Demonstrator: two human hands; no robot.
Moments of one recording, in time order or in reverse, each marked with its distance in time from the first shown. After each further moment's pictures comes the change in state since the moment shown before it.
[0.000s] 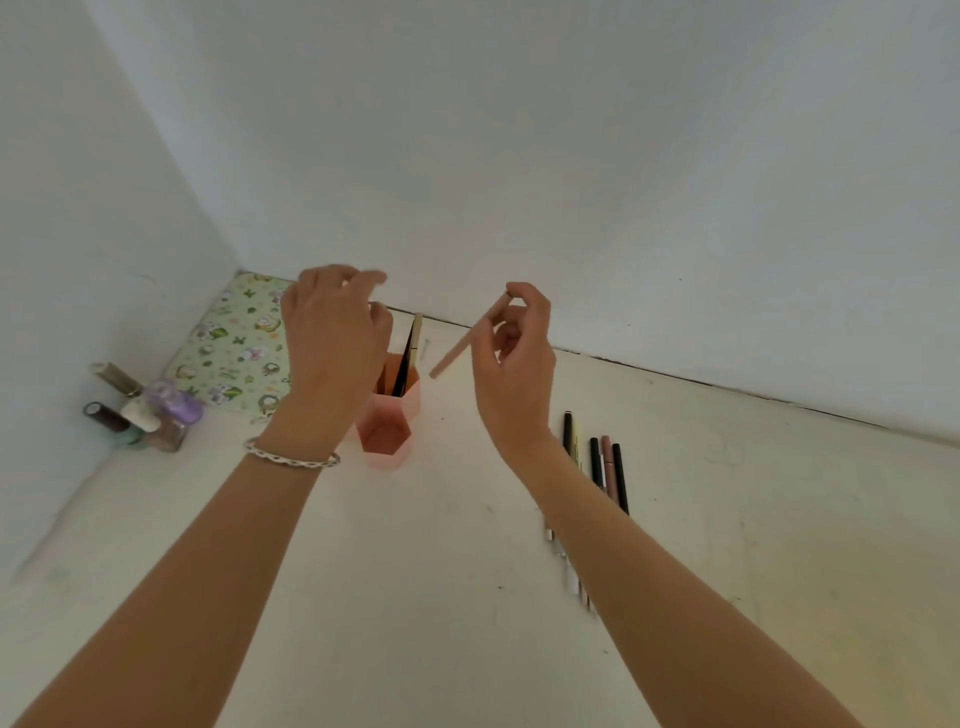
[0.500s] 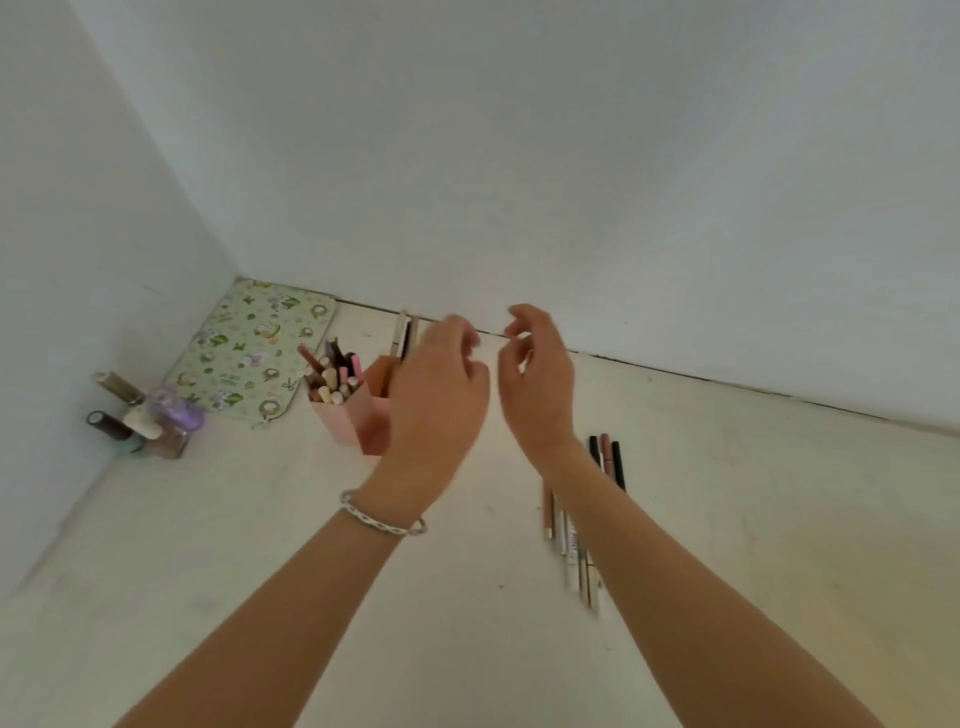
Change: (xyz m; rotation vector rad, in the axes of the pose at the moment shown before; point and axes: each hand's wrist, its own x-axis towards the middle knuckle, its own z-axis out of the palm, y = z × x) left_hand -0.054 0.081 0.010 -0.340 -0.163 -0.078; right_hand 0.003 0.030 -0.021 -0.236 -0.012 -0.064
